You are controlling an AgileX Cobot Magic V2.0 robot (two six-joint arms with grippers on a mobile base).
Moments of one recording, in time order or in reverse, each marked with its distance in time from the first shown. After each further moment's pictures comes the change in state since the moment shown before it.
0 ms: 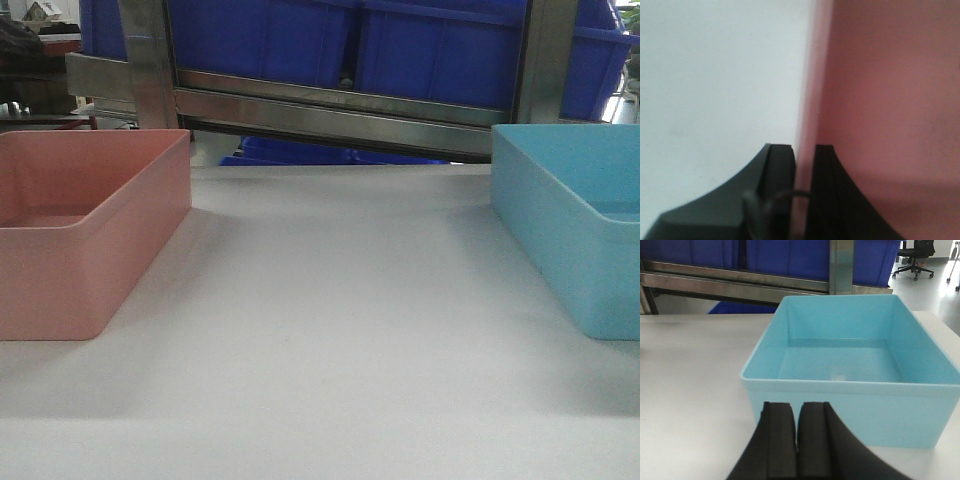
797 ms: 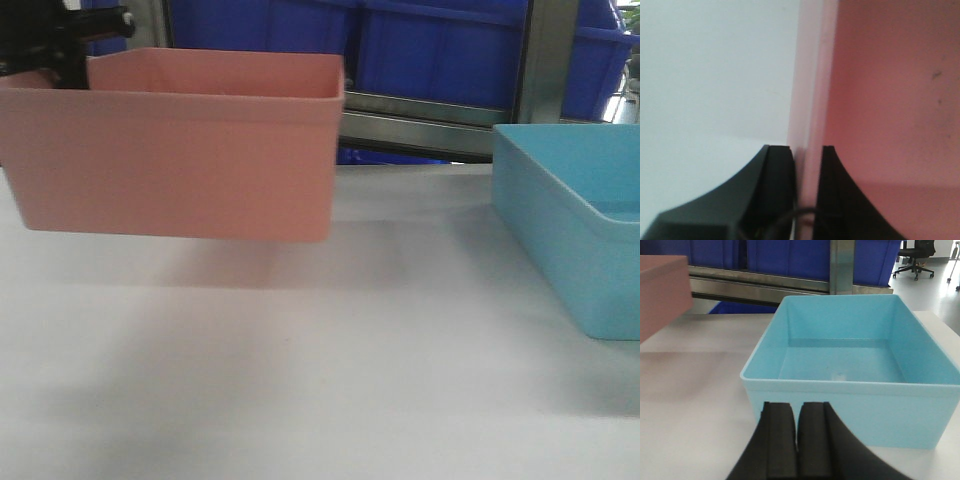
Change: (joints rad) left arm -0.462 -0.204 -0.036 0.083 0.064 -0.504; right arm 0.000 0.000 0.000 0.000 0.000 0.000
